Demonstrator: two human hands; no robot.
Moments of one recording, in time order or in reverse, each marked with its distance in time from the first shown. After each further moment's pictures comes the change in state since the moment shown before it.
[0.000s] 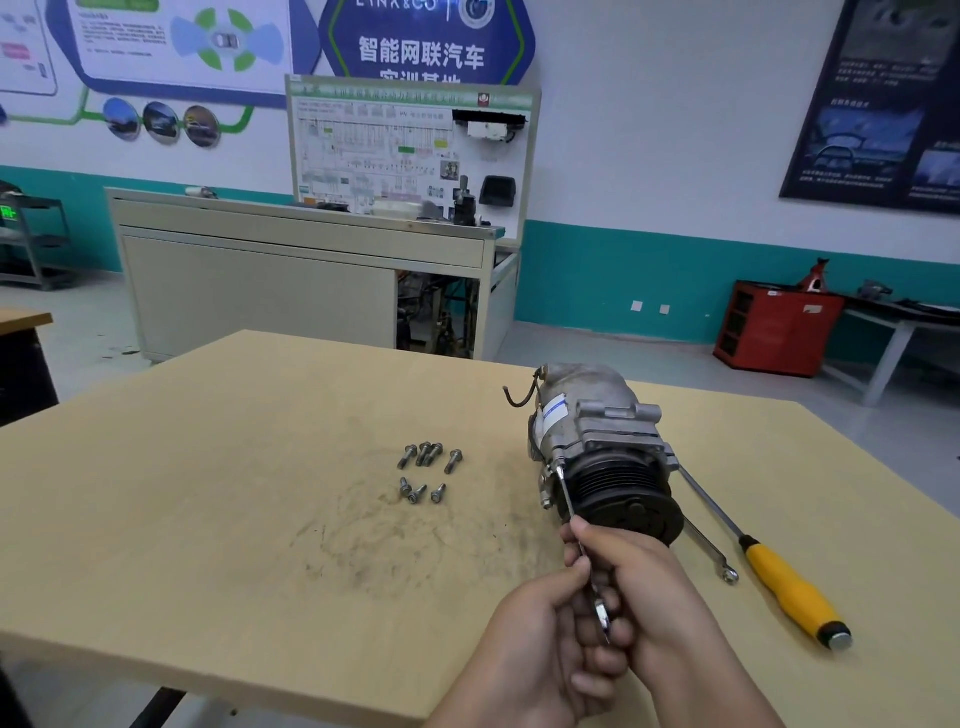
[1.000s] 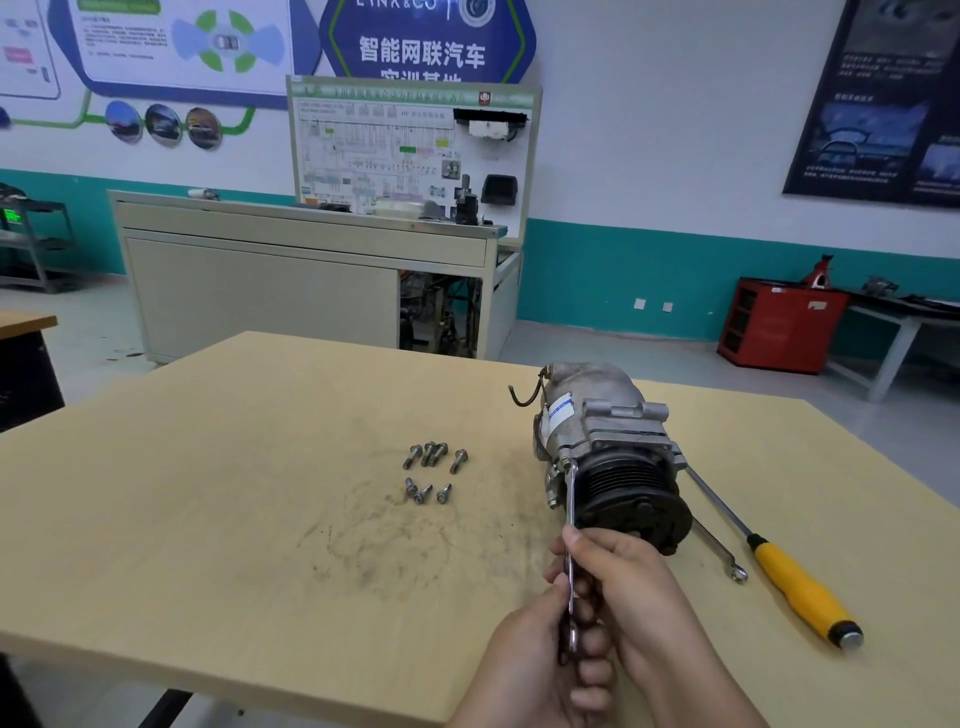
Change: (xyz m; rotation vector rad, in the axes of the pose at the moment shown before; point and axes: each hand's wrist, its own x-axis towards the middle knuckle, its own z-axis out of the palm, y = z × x) left_hand 0.001 -0.010 -0.010 -0.121 0.182 0.063; right_hand 0.009 0.017 0.005 -0.143 0.019 -0.101
